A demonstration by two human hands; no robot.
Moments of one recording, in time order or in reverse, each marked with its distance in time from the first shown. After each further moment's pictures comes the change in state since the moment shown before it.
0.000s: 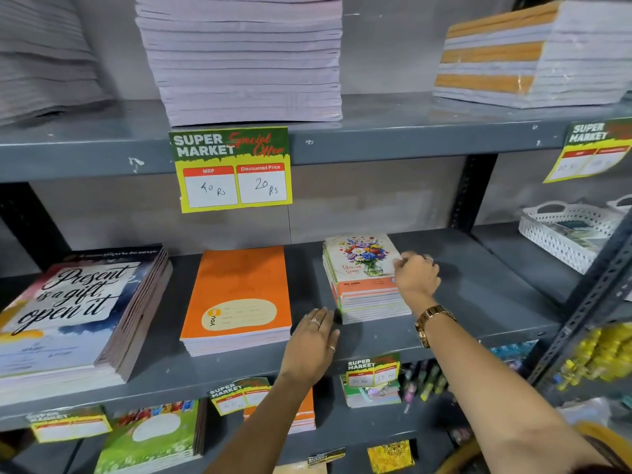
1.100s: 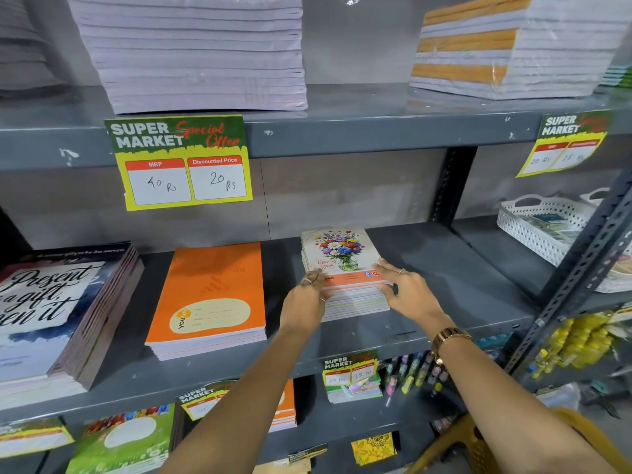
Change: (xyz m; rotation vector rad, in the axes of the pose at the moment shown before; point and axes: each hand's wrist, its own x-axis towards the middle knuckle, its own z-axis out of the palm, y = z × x) left_hand 0.061 0.035 -0.020 -0.070 0.059 -0.080; right_hand 0.001 0.065 -0.021 -0.078 -0.329 -0.559
